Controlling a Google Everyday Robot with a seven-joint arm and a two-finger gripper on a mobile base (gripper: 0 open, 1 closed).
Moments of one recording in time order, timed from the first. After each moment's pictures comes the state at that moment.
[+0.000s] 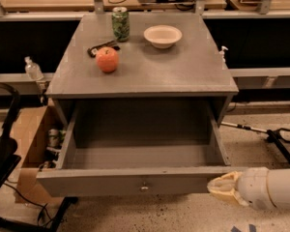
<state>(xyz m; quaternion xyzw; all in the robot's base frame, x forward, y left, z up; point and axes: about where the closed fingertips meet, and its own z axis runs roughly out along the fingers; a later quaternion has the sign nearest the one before) 0.388 -0.208 0.656 -0.46 0.79 0.22 0.33</state>
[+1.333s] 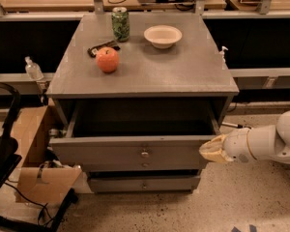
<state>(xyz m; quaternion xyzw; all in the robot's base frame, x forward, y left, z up) 0.504 -0.207 0.668 -0.50 0.77 0.18 0.34</state>
